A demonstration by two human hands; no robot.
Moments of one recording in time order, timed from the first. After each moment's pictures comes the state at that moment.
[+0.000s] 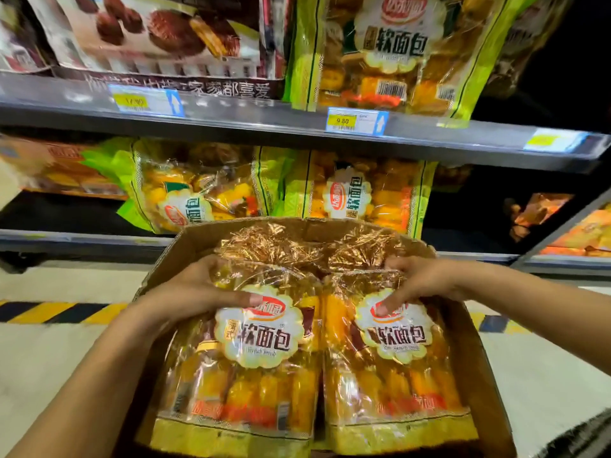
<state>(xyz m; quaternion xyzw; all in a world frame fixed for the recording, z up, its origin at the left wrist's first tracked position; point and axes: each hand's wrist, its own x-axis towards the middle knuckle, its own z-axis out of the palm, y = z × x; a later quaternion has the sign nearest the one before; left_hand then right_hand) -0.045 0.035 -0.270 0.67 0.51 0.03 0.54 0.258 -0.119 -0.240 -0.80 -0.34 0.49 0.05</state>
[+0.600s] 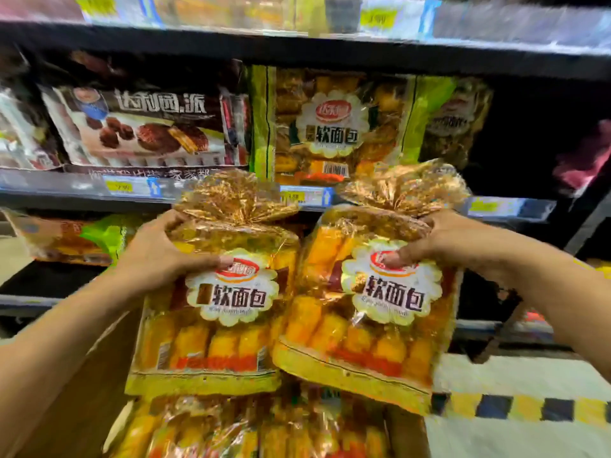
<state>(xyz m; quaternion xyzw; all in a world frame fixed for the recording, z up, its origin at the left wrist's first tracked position) 0.019 0.027 -0.158 0.73 0.48 0.30 0.37 0.335 -0.152 -0.115 -0.73 -0.50 0.34 0.33</state>
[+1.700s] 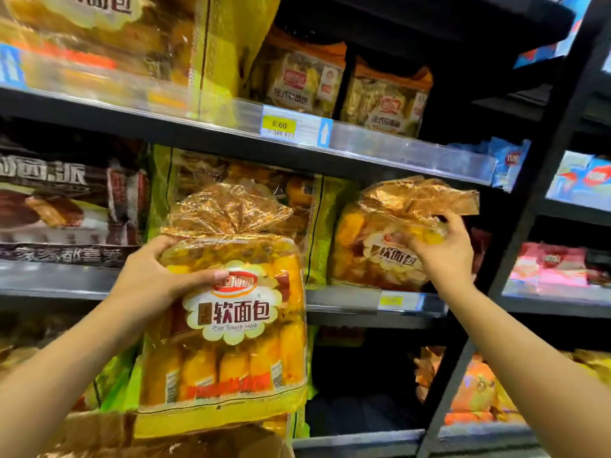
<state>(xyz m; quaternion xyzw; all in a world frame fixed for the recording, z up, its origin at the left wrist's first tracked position) 0.183 0.057 -0.135 0.67 0.33 0.44 0.50 0.522 -0.127 -0.082 -0.71 -0.34 -0.18 0.58</state>
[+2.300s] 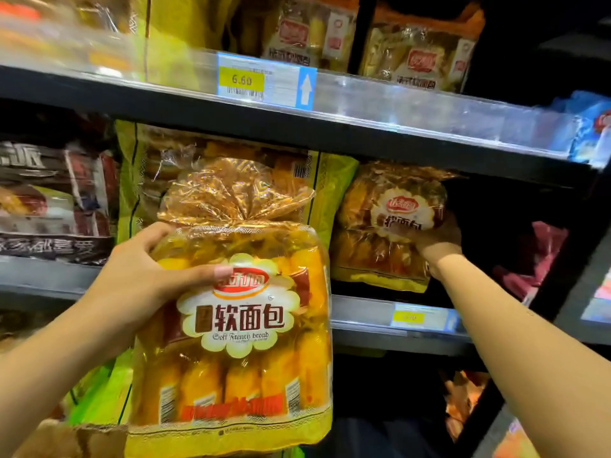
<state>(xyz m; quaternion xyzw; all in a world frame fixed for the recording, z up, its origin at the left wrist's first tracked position) 0.239 0.029 -0.125 0.65 0.31 0.47 0.51 0.624 -0.027 -0.101 -0.75 -0.26 0.01 0.61</state>
